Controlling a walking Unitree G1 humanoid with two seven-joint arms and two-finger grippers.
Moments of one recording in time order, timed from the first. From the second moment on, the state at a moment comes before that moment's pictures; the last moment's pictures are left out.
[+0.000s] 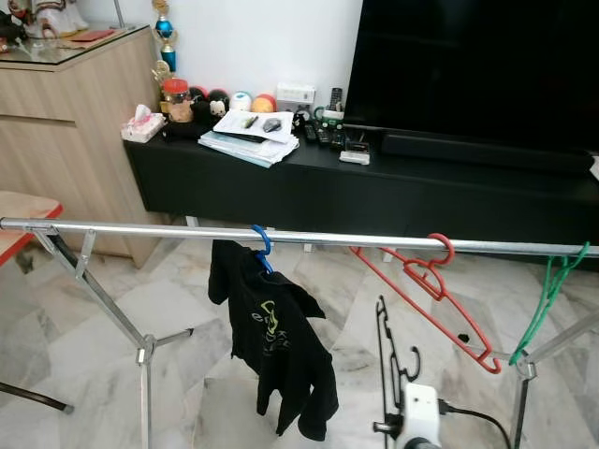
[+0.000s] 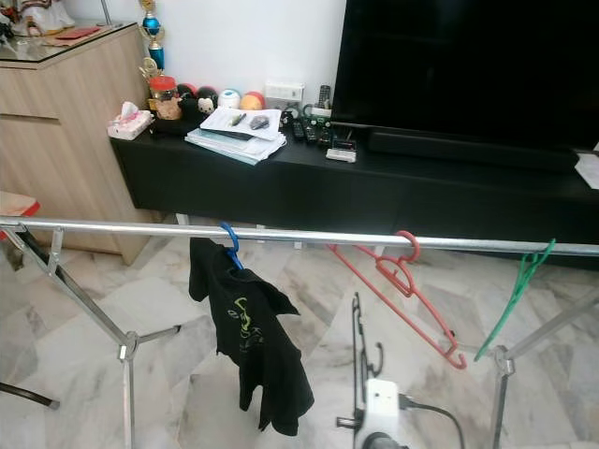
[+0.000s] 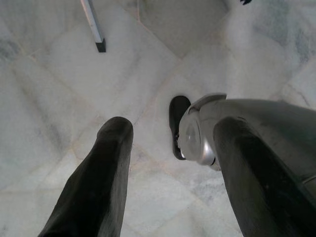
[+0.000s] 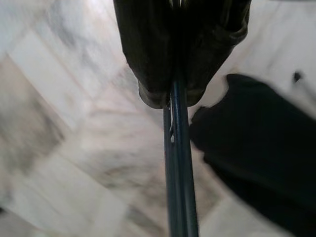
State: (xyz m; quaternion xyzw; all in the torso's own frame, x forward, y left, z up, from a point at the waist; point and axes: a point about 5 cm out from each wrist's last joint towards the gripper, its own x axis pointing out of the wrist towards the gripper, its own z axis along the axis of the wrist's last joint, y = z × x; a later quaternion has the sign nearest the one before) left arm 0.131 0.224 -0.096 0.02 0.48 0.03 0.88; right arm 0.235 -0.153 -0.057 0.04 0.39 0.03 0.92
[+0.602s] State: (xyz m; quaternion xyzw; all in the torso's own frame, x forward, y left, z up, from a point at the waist) left arm 0.136 0.210 -0.098 0.02 0.48 0.03 0.88; right arm 0.246 -0.150 -0.044 0.01 0.31 0.09 0.95
